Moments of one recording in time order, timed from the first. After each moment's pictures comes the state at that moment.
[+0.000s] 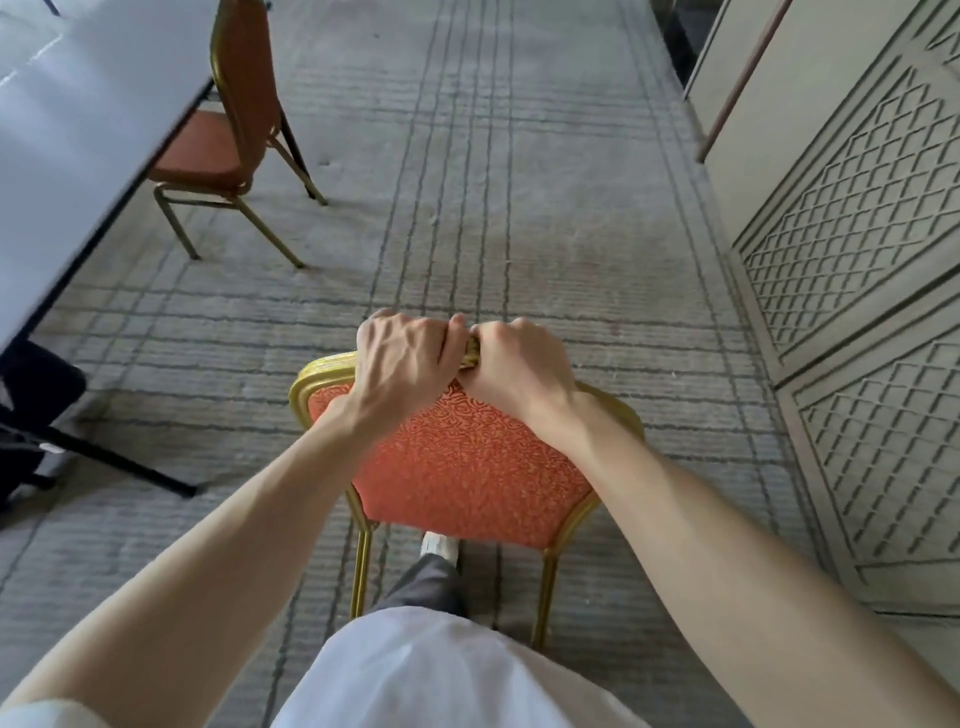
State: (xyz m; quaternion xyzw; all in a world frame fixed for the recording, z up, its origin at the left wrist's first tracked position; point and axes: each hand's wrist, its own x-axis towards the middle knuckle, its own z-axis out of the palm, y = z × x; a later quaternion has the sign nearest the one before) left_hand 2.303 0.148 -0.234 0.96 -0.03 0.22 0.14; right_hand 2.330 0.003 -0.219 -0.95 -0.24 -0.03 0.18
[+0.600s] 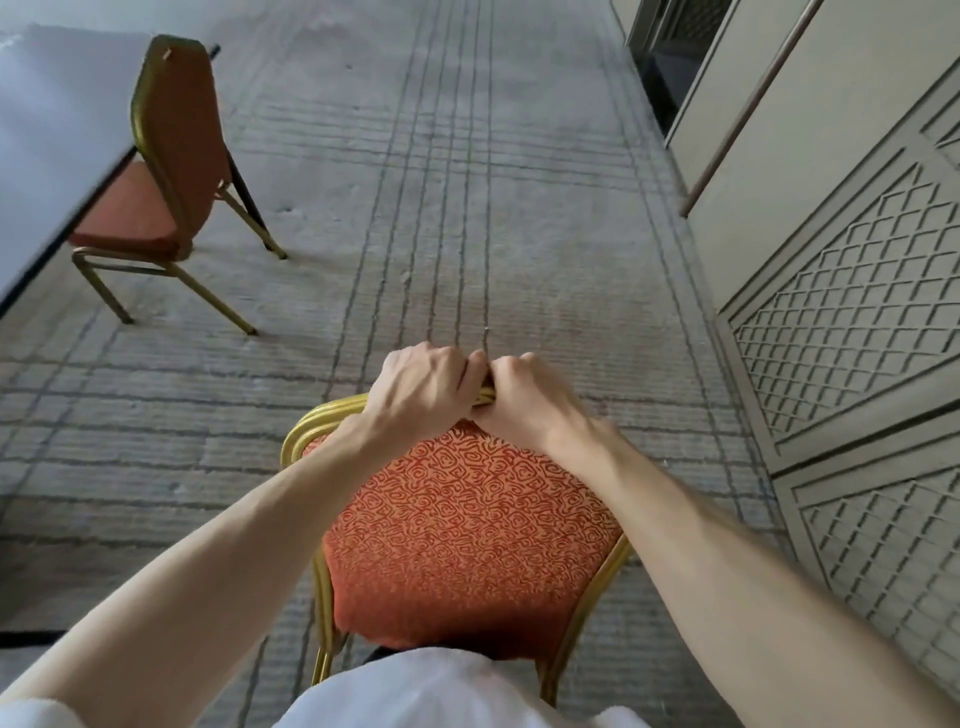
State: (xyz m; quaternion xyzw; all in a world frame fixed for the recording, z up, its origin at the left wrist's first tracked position) left_hand 2.610 0.171 -0.232 0.98 -0.06 0.10 0.19; right_hand 2.631 0.025 -0.220 -0.95 -0.23 0.04 0.19
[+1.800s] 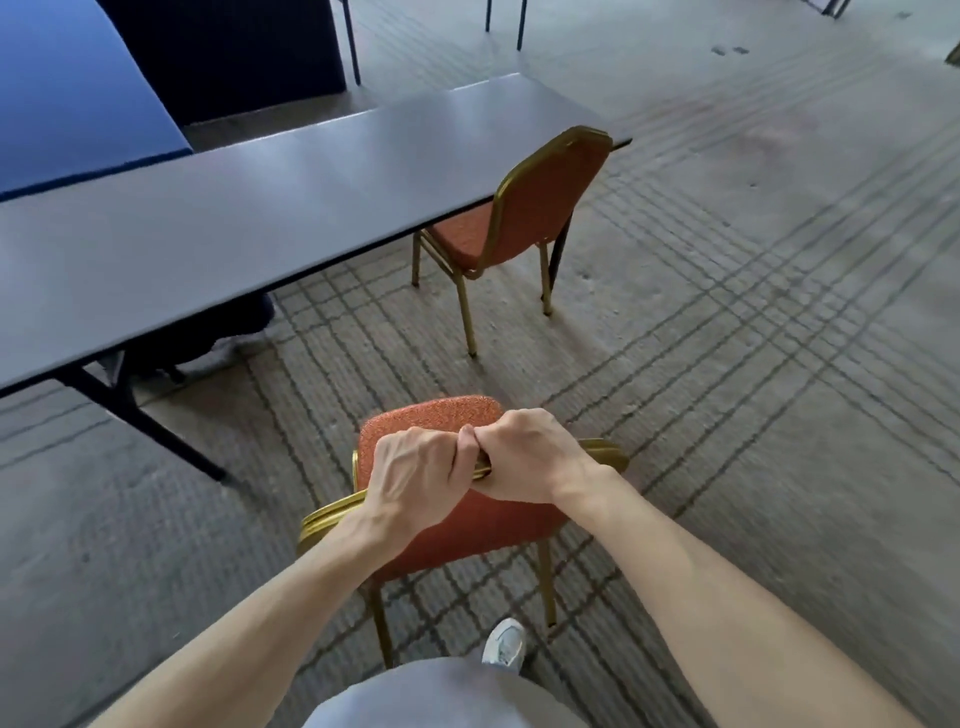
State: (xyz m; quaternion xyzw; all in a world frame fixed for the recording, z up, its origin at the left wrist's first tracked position) left_hand 2.768 0.328 -0.258 0.88 0.42 0.17 0.09; right_hand 2.915 0.278 -0.222 -0.65 -0.75 0.09 0.05
